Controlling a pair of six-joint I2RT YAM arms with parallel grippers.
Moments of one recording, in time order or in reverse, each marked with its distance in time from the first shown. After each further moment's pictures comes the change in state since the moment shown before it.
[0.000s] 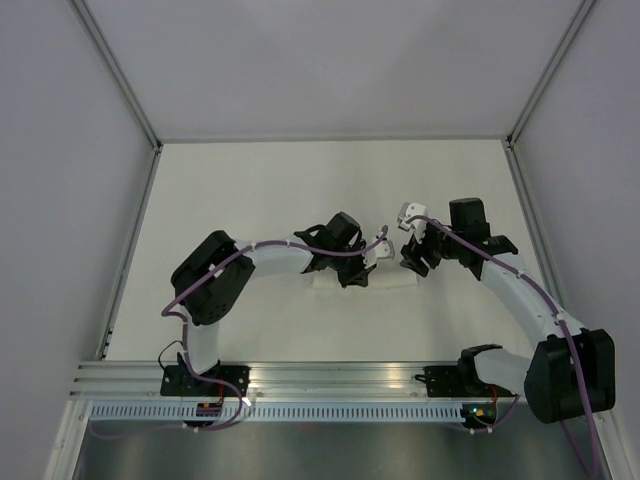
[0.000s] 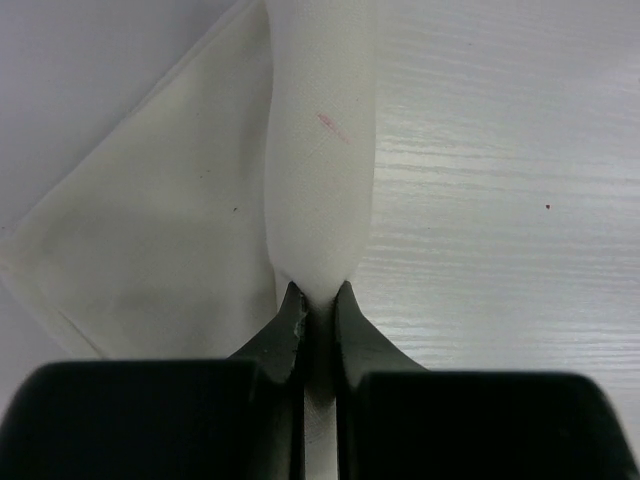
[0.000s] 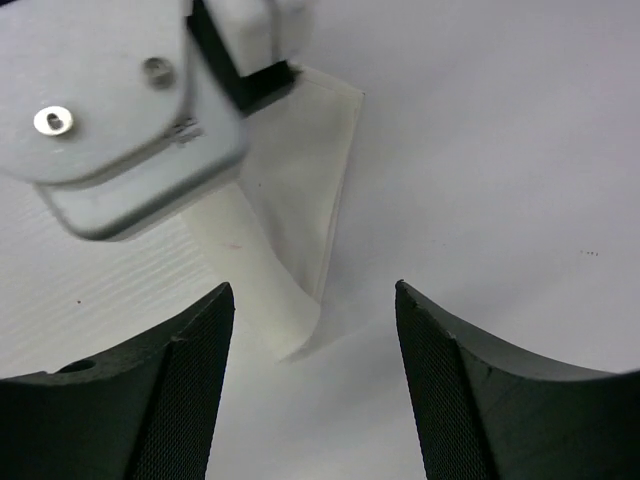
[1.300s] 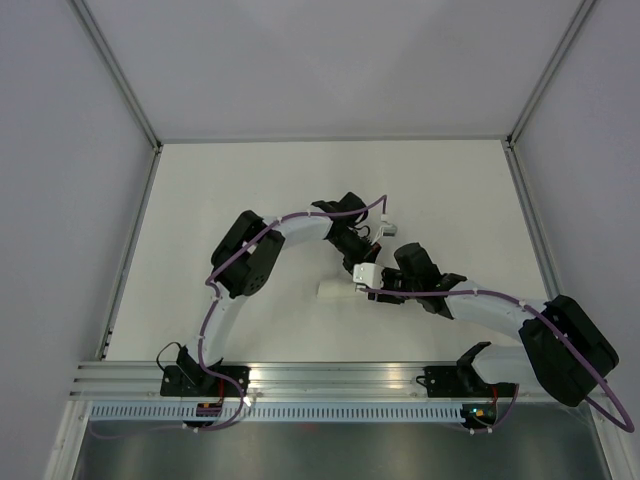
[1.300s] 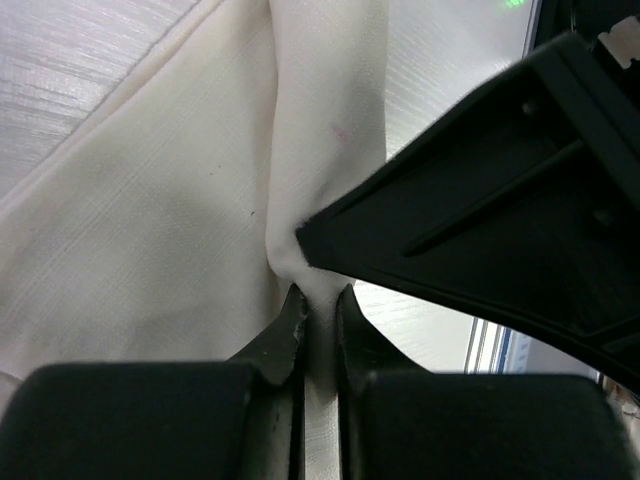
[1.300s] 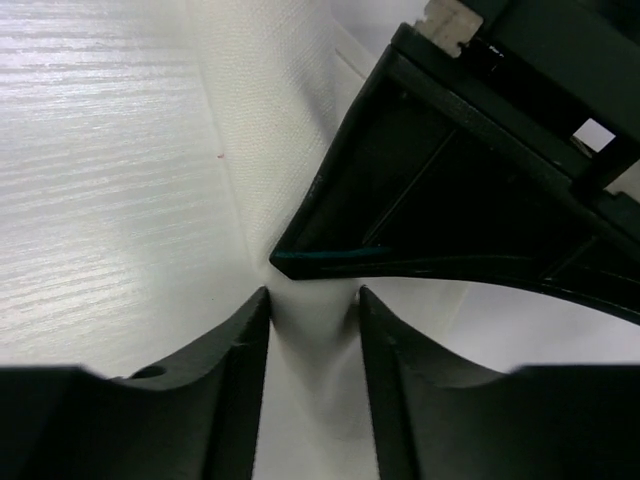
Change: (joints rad) left arm 0.109 0.366 0.495 -0.529 0.428 -0.177; right arm 0.438 0.086 -0.332 0.458 0.312 -0.096
